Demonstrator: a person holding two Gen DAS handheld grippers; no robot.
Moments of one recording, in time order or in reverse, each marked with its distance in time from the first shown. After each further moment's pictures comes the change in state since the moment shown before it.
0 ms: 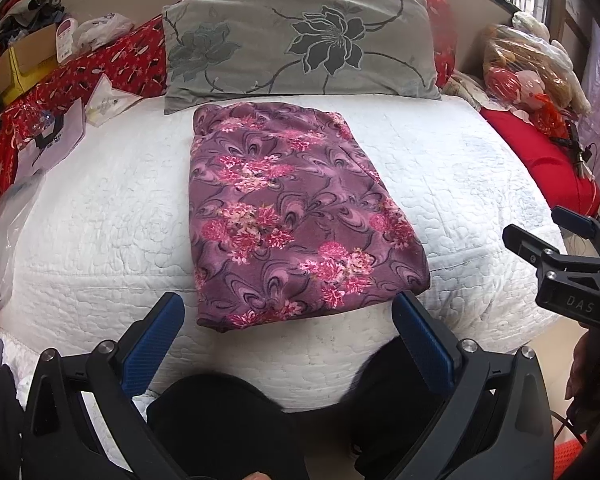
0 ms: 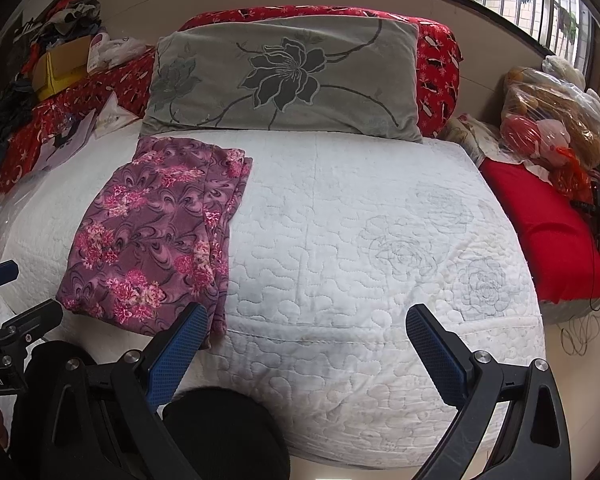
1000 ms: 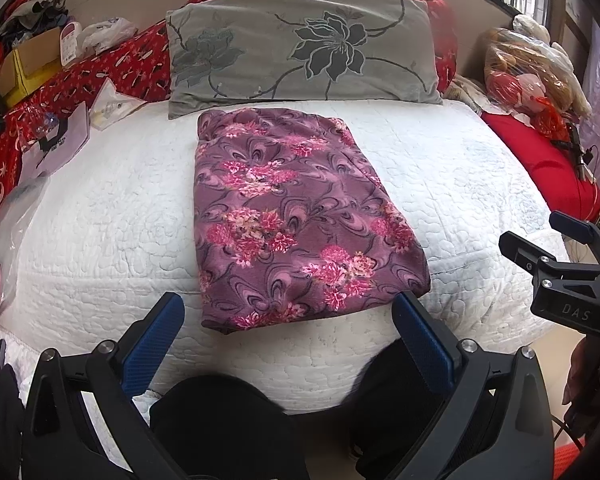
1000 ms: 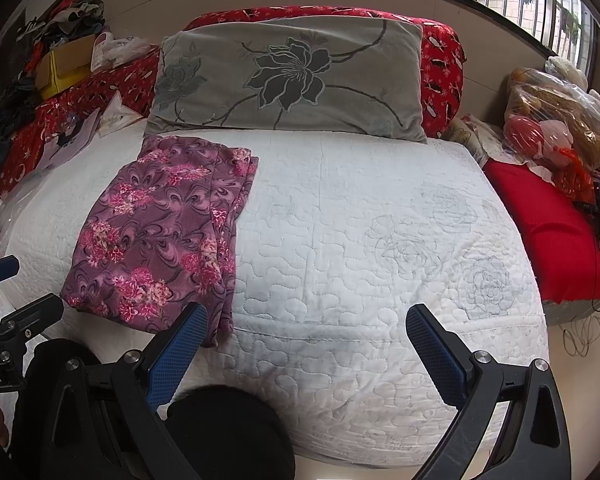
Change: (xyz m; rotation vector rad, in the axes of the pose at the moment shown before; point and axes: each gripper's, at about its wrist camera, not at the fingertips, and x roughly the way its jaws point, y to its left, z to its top) left arm -0.004 0.002 0.001 -0.001 -0.016 0.008; right arm -0.001 0.003 -0.001 -0.005 -0.003 0.012
